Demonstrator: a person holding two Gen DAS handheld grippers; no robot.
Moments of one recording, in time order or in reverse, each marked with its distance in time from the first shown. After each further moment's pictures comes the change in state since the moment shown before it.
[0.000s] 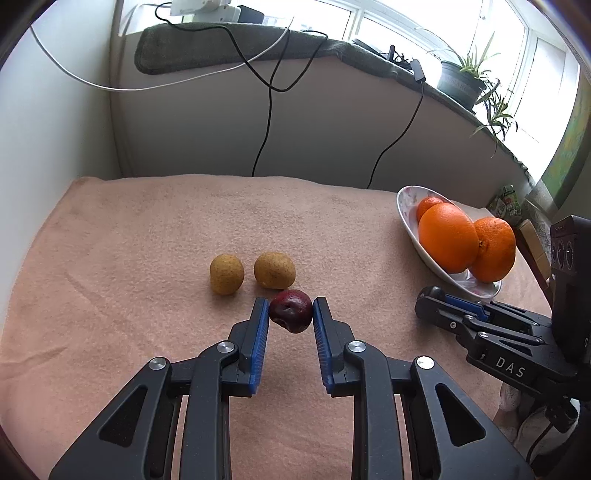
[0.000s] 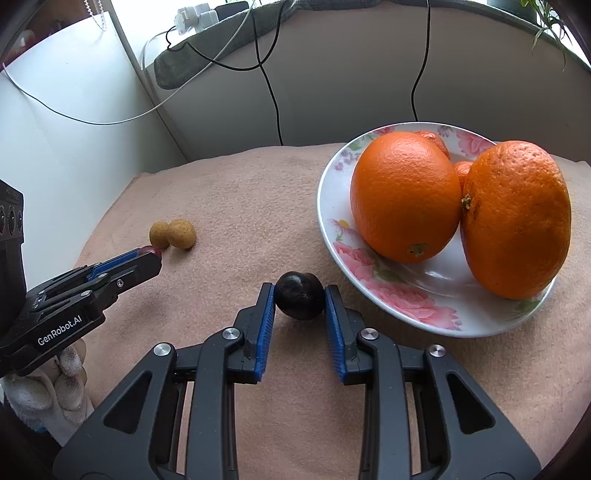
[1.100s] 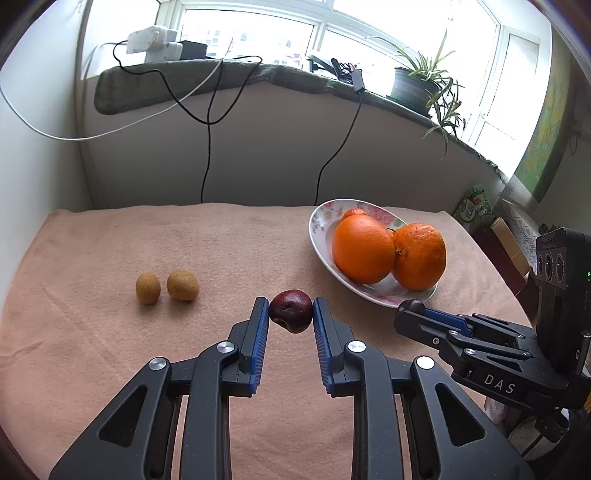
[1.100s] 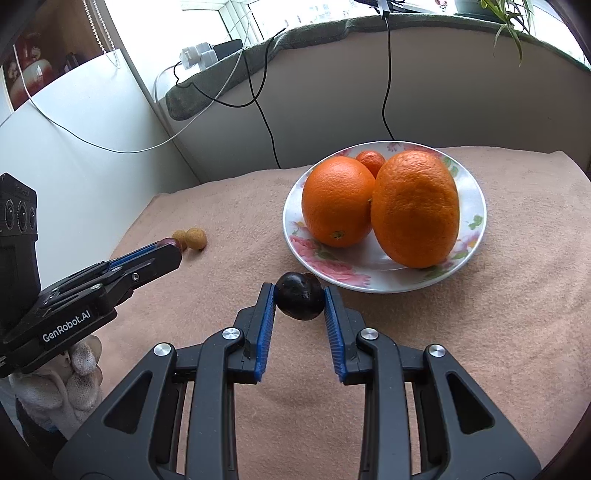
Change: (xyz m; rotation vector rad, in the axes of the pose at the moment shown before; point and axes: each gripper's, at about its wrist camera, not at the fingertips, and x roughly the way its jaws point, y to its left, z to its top) left arm -0.026 -0.073 0.003 0.050 -0.059 -0.059; right arm -0.065 -0.042 -0.013 0.037 -0.071 0.062
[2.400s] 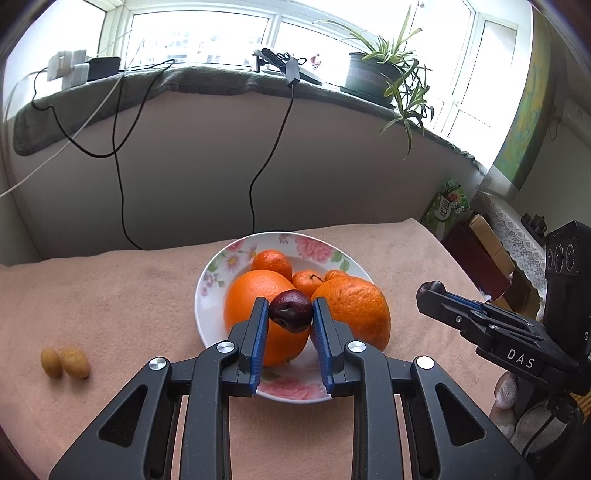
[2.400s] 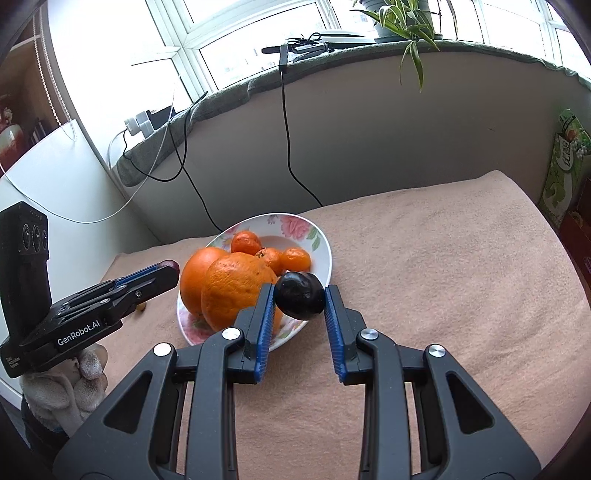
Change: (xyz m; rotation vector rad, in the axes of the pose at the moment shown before) left arm 0.061 -0.083 0.052 0.065 0.014 -0.087; right arm -0.041 -0.106 0.047 0.088 -0.116 -0.077
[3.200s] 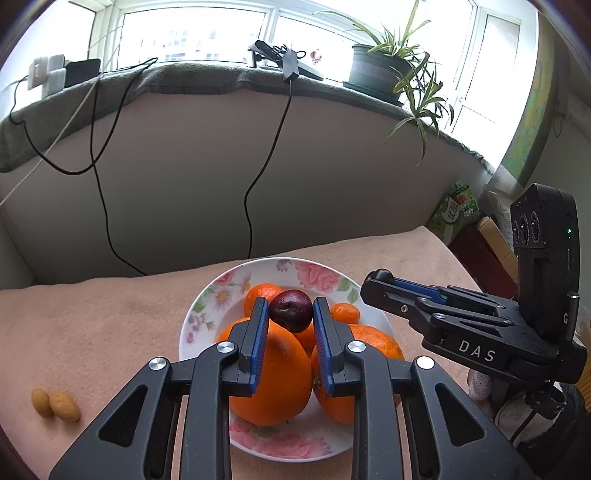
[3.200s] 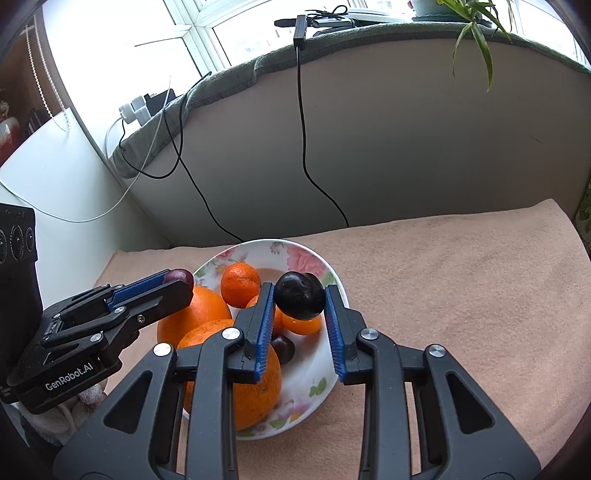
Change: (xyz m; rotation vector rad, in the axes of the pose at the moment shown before) left arm 0.035 -0.003 0.028 0.014 0.015 0.009; right arm 0.069 0.004 0.044 -0.052 0.078 0.068
